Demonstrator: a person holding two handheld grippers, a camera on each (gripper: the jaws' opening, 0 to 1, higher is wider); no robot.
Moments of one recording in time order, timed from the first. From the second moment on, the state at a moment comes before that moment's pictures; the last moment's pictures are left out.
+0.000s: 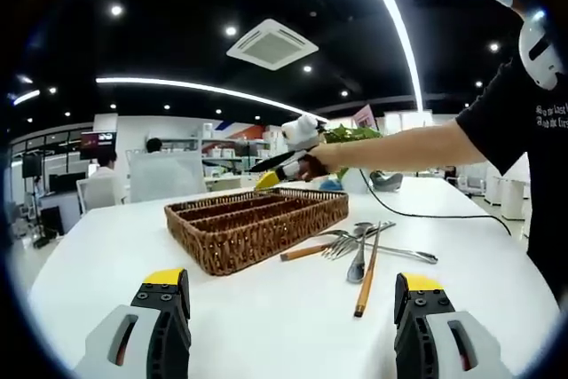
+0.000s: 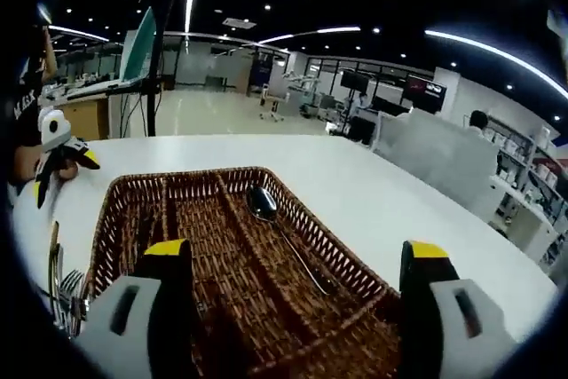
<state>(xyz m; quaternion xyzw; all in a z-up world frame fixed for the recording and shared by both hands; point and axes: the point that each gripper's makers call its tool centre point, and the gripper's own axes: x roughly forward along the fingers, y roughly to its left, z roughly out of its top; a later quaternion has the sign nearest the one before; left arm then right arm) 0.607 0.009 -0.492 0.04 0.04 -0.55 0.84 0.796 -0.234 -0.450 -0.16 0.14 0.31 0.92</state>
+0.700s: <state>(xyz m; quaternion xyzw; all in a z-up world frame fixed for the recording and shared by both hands) 0.606 0.009 -0.493 0.05 0.04 -0.54 0.84 0.678 -0.287 -0.448 -0.11 0.07 0.22 0.97</state>
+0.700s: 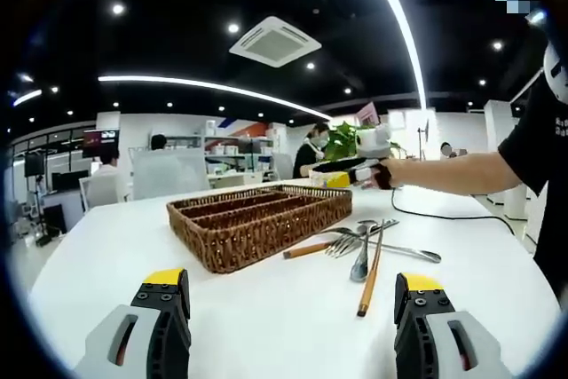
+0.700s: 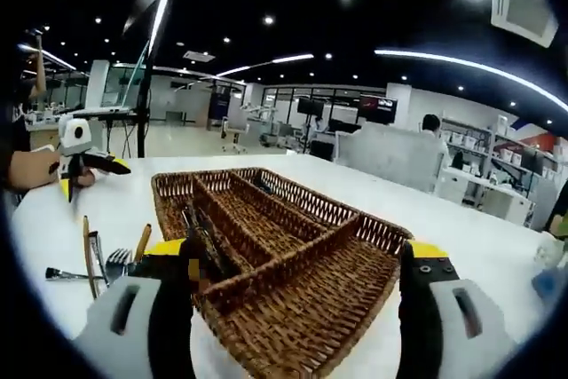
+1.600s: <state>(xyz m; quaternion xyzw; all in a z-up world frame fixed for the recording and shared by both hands) 0.594 0.004 -0.489 0.06 0.03 -0.53 0.84 0.508 -0.295 -0.447 -0.08 0.03 0.18 0.98</state>
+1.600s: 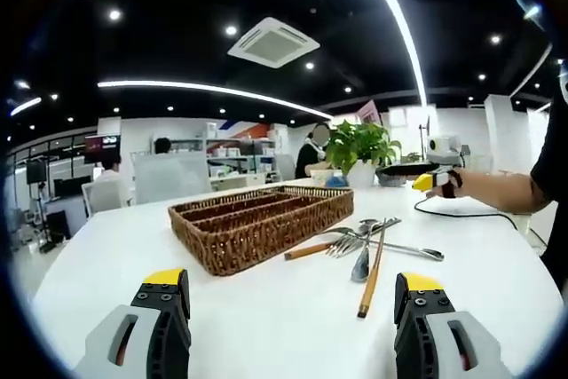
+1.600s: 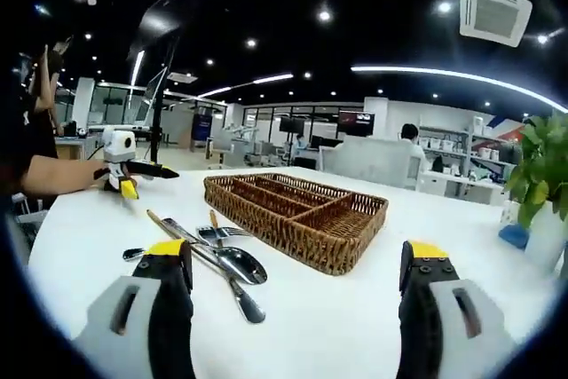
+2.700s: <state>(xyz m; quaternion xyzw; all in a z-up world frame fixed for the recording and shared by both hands) 0.589 0.002 -0.486 0.06 0.02 -0.54 0.84 0.477 -0.305 -0.413 -0.08 0.00 0.15 0.99</state>
